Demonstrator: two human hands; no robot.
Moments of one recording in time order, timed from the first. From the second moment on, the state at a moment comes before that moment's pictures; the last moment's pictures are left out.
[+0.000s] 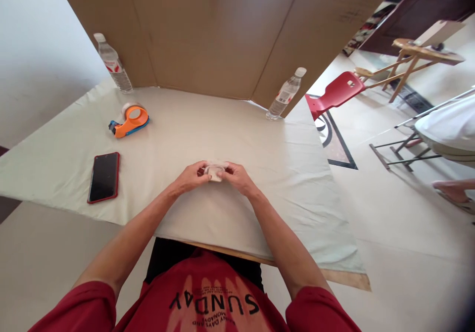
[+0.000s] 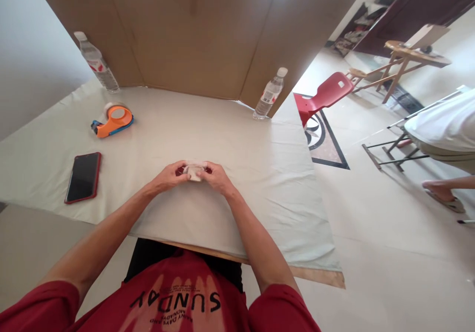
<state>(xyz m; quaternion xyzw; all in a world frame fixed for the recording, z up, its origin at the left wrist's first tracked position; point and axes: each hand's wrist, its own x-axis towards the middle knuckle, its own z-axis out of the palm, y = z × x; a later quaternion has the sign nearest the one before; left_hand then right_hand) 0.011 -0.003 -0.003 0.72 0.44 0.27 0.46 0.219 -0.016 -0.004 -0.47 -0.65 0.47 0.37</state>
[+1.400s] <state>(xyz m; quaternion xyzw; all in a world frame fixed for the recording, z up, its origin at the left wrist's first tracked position) 0.036 0.013 -0.005 0.52 0.43 0.30 0.67 0.234 -0.002 -0.030 -0.54 -0.61 0.40 0.41</state>
